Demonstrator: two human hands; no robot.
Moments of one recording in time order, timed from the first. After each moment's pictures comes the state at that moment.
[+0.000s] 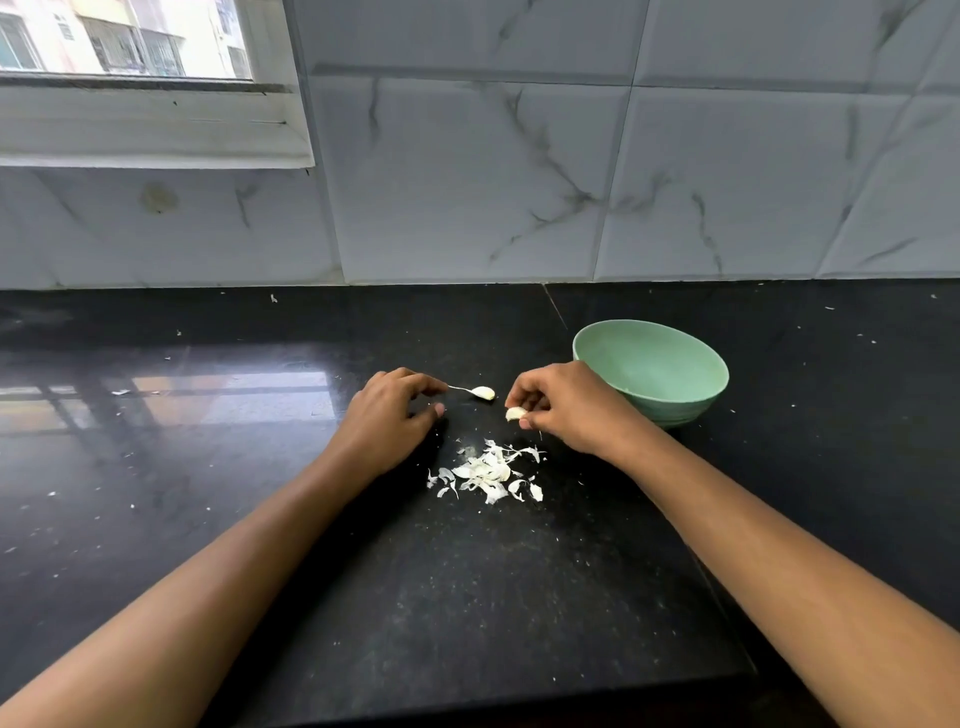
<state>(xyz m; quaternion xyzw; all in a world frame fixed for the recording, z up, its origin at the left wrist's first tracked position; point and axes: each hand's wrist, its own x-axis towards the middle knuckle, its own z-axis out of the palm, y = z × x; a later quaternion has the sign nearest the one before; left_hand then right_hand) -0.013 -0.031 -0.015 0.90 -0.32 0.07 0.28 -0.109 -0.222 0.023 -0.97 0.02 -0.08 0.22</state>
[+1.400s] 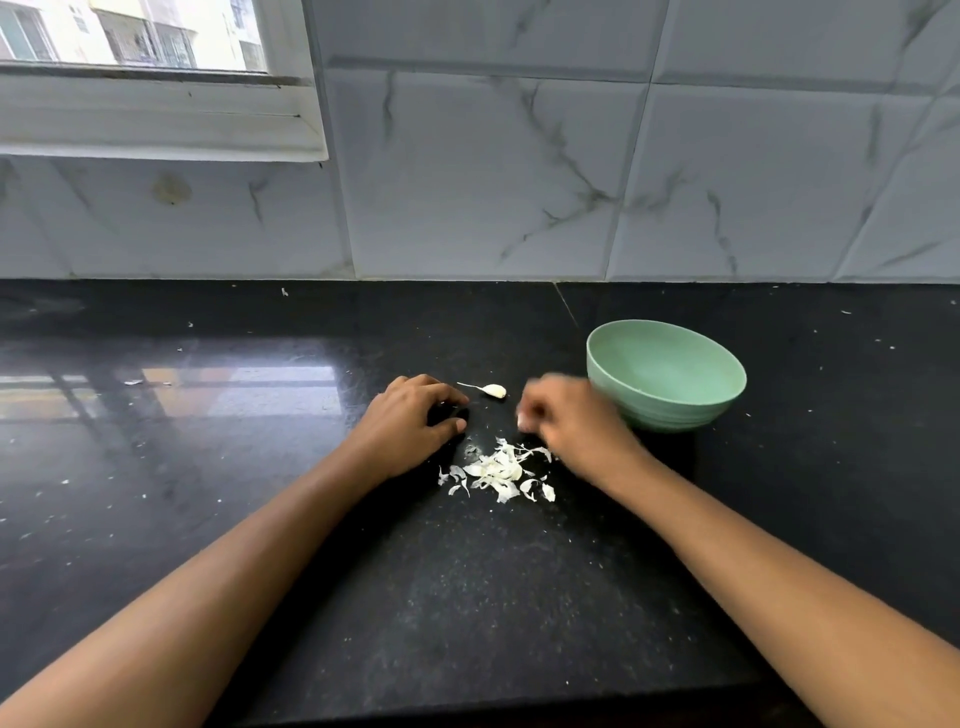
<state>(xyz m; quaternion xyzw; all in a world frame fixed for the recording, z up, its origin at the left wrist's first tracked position) -0.012 -0.031 -0.018 0.91 -0.36 0.01 0.23 -0.106 -0.216 -0.001 -0.96 0.00 -0.20 0.21</state>
